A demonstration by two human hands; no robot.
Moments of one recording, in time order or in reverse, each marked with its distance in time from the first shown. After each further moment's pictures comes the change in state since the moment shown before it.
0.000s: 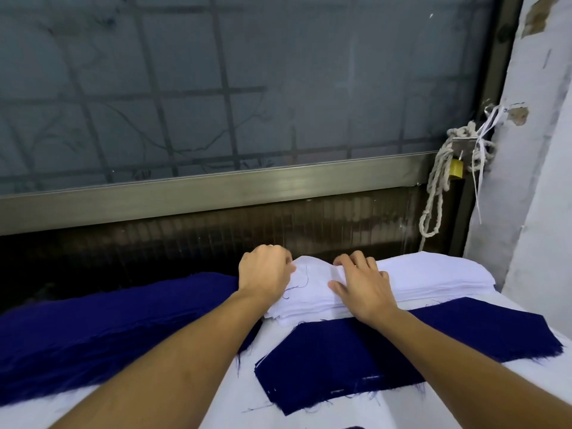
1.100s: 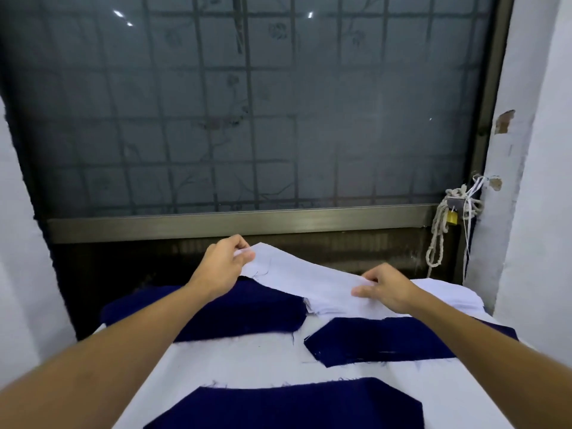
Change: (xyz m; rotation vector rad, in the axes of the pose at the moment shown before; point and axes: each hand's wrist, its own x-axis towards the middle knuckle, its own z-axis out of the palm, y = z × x) left_hand -0.135 -0.112 -0.200 -0.518 0.115 -0.141; right_hand -0.086 -0.074 -0.157 0.446 -0.312 -0.084
